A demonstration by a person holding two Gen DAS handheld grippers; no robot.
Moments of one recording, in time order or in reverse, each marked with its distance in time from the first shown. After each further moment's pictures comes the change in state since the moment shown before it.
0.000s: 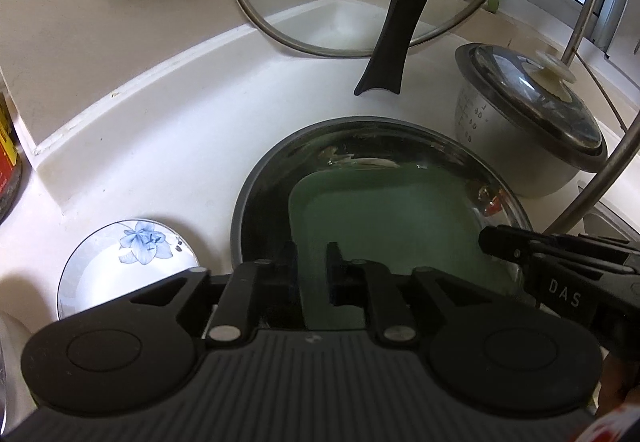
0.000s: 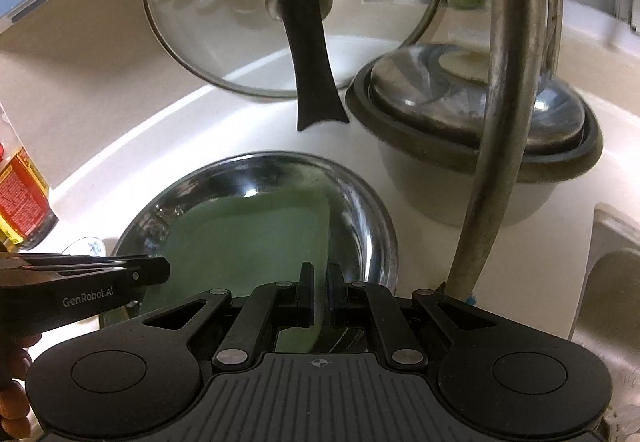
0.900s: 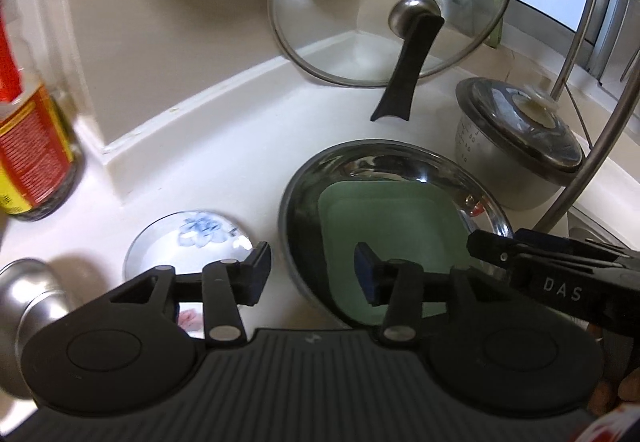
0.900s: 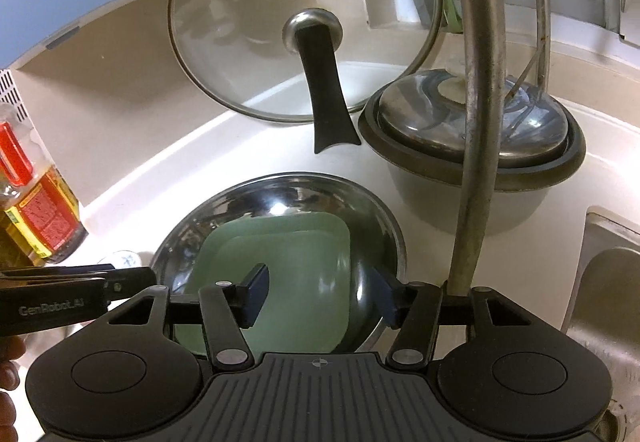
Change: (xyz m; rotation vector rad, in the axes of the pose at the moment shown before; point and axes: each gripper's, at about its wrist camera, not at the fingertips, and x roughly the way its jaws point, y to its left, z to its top) left arm -0.063 0.019 -0.013 -0.051 -0.065 0.040; right arm -0.037 0.008 -0.006 0.027 -0.055 0.048
